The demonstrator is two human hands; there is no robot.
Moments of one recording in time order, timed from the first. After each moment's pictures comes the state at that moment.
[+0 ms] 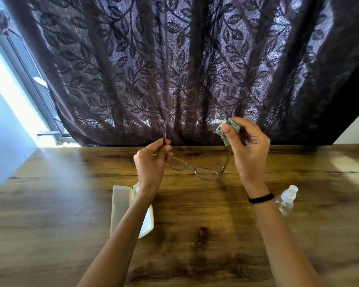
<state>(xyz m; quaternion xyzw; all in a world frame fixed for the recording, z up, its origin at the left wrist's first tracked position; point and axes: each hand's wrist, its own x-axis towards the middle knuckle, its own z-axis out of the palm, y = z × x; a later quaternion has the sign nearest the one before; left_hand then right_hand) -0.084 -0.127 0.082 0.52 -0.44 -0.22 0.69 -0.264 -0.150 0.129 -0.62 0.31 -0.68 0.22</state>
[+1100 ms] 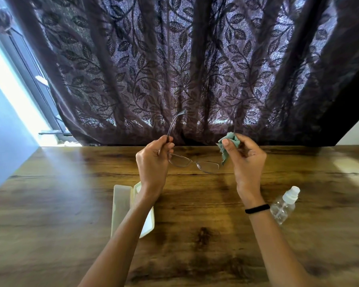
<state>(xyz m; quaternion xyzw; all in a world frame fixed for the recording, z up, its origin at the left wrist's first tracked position) -0.085 -0.128 0.082 0.53 -0.50 -0.08 0.68 -0.263 -0.147 0.103 -0.54 0.37 -0.68 0.32</state>
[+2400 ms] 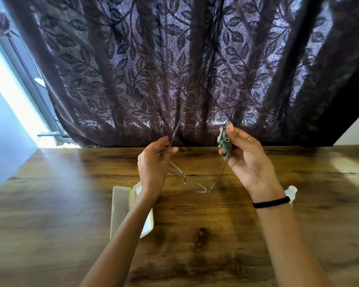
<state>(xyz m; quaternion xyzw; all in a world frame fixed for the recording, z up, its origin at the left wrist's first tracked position) -0.083 -0.132 0.076 0.60 -0.49 -0.14 0.62 -0.264 -0.127 0.157 -0.39 0.33 -0.55 0.66</state>
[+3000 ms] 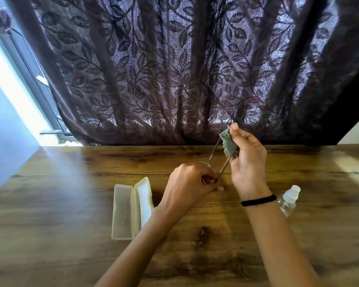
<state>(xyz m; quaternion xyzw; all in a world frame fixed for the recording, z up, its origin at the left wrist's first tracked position) -0.134 -0.089 0.095 0.53 -0.74 -0.10 0.40 -0.246 -0.128 0.151 -0.27 0.38 -0.68 0.57</state>
